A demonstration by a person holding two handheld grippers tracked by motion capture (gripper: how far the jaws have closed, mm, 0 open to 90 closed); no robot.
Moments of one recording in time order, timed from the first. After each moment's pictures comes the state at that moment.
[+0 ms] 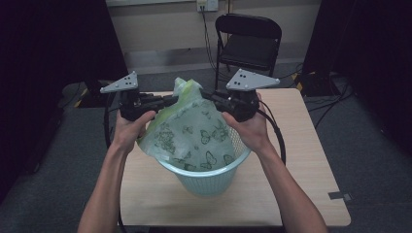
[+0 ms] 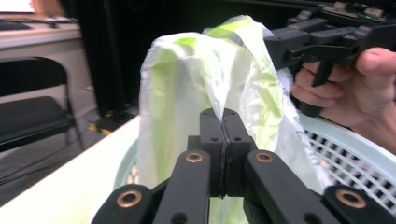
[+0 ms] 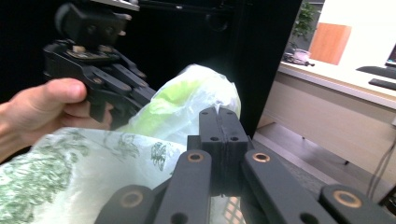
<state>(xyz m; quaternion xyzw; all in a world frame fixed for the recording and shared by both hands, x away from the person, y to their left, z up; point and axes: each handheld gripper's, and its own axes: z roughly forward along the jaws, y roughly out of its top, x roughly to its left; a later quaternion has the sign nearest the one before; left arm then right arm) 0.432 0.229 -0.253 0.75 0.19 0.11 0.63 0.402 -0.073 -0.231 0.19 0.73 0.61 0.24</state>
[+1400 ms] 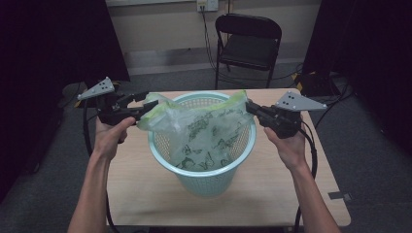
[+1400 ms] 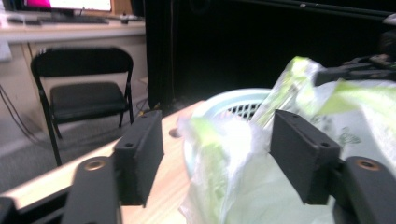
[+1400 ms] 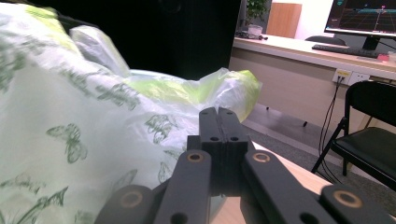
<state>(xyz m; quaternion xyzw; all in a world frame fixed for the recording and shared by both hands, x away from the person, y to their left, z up) 0.427 0.280 -0.274 0.72 0.29 0.15 0.62 0.389 -0.168 -0.285 0.28 0.71 0.59 0.27</state>
